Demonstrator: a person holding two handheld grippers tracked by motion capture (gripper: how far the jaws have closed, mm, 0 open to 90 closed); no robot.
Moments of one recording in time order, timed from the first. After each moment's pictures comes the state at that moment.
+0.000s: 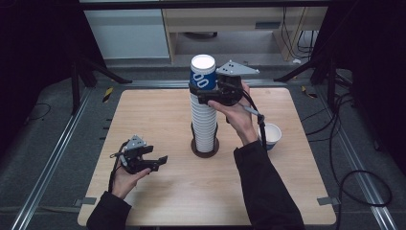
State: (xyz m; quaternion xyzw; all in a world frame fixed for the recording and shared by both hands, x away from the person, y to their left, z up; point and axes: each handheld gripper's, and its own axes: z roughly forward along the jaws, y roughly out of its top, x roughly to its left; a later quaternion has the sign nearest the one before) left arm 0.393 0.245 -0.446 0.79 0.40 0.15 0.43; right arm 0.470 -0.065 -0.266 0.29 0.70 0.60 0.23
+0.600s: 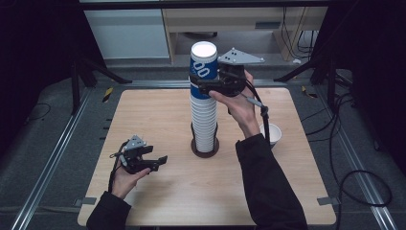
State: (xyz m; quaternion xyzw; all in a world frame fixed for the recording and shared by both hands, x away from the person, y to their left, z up) left arm 0.393 0.245 -0.446 0.79 0.40 0.15 0.43; right arm 0.466 -0.068 -0.233 0.28 0.69 0.61 0.26
